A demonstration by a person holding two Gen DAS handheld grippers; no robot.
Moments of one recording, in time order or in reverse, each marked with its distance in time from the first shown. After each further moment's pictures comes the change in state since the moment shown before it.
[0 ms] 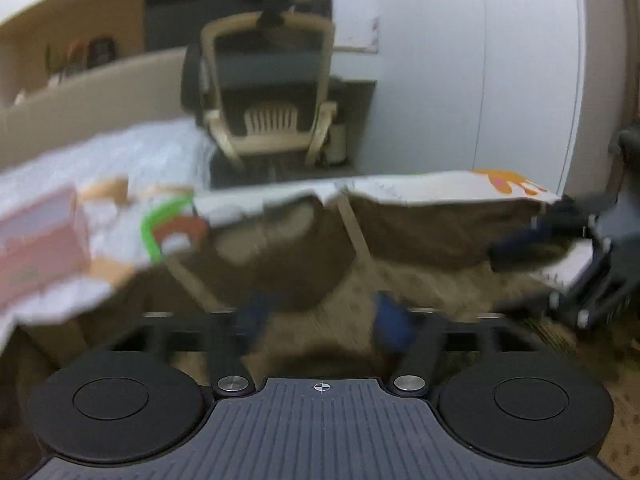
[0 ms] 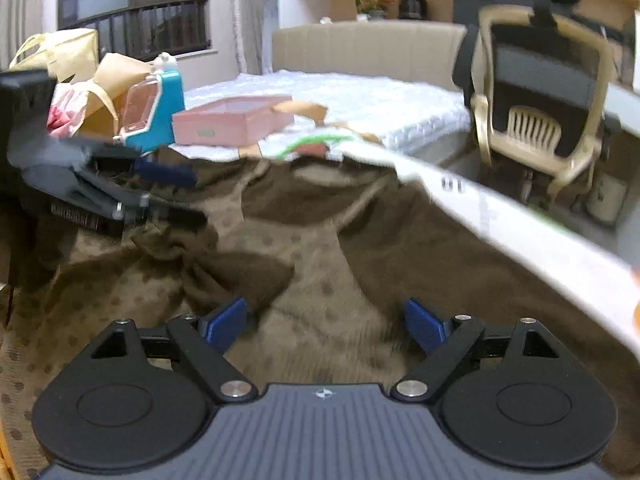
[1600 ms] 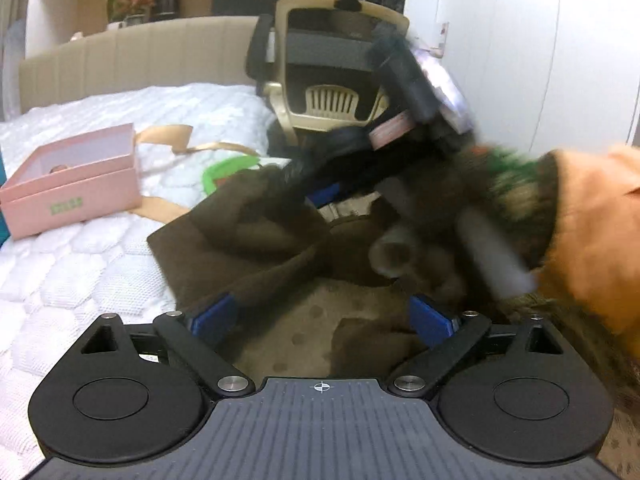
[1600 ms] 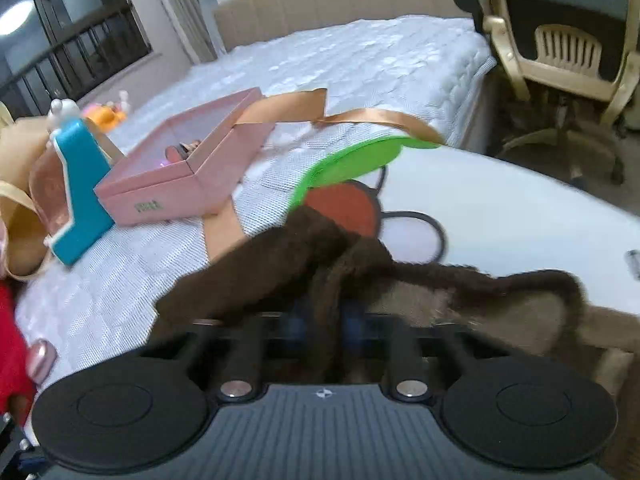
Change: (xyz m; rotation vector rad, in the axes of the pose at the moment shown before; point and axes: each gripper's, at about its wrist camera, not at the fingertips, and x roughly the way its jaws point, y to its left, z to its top) left arm -0.019 0.026 -0.002 -0.102 0.029 0.074; right arm 0.233 0.021 0.147 0.330 0.127 0.063
